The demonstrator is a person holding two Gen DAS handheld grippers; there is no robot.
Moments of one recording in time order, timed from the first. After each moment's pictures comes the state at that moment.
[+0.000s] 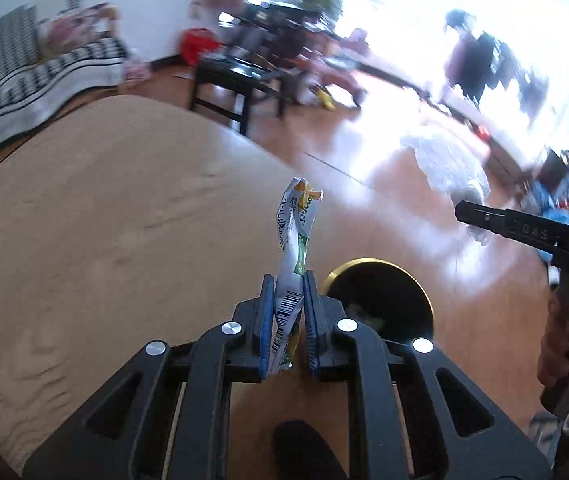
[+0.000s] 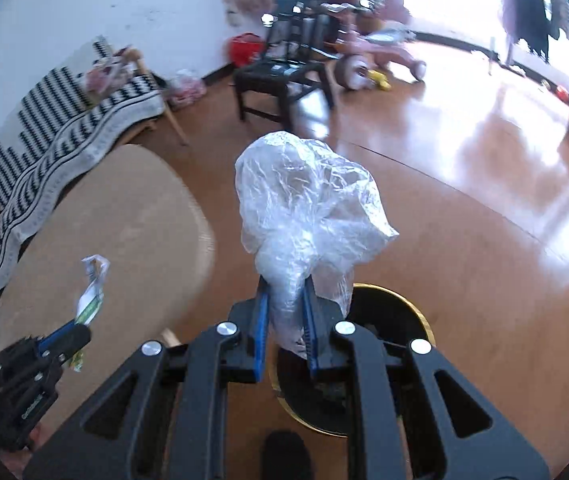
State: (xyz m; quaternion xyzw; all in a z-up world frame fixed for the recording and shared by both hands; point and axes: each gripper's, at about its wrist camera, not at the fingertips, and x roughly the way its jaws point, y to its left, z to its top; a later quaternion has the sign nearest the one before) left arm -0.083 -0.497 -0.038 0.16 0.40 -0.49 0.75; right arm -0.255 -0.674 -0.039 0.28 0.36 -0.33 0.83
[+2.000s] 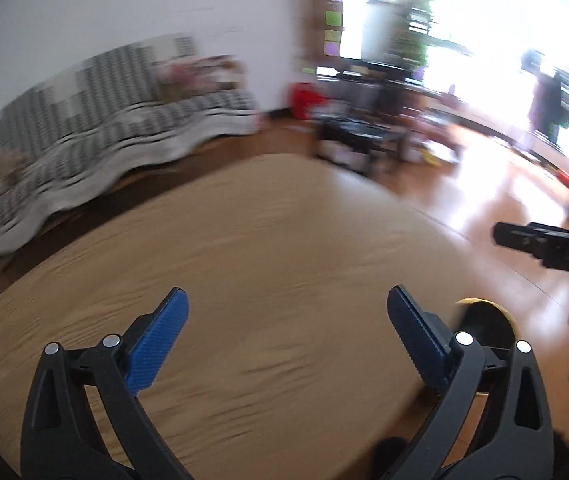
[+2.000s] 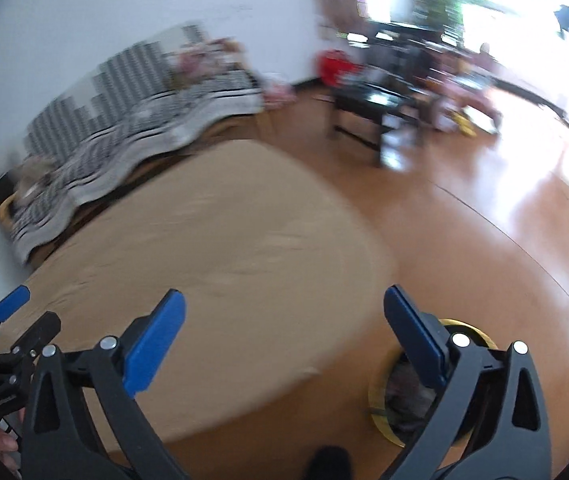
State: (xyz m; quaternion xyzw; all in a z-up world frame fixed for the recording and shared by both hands) left arm -0.008 -0.302 0.049 0.14 0.31 -0.31 0.89; right arm -0.110 -0.536 0.026 0.20 0.34 -0.19 0.90
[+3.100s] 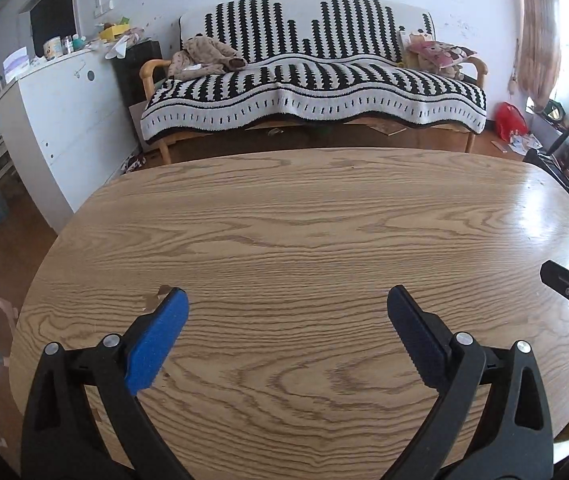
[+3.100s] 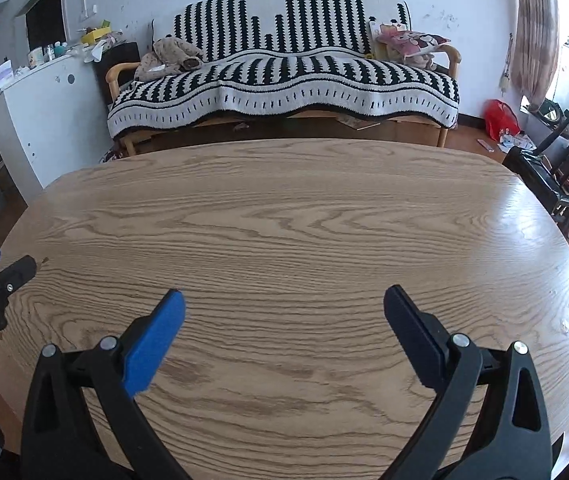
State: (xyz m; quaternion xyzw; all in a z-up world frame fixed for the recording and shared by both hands) left arm 0.080 0.001 0.011 0.04 0.37 0.00 0.93; right arm 0.087 -0.238 -0.018 0.03 0.38 0.01 0.93
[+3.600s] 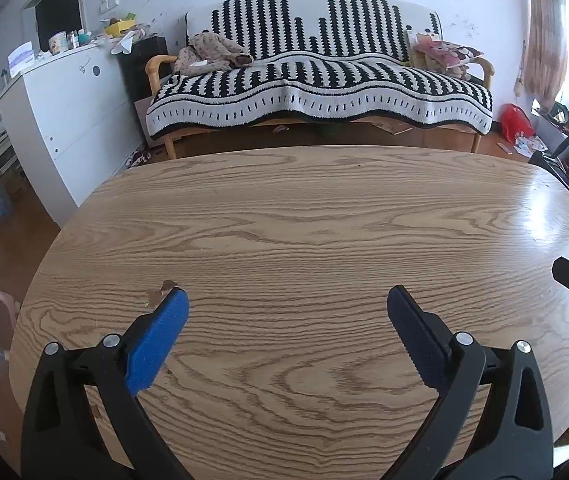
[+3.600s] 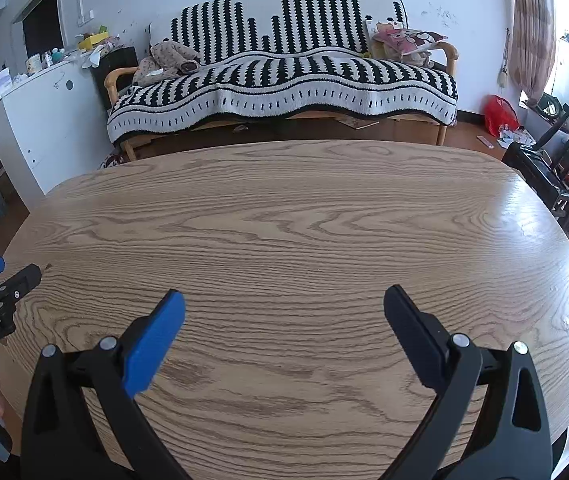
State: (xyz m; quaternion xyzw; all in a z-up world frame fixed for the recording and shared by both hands) left arm 0.082 0.006 0.007 0.04 0.38 0.01 0.93; right arm 0.083 -0.249 -0.015 0.04 0.38 0.01 0.93
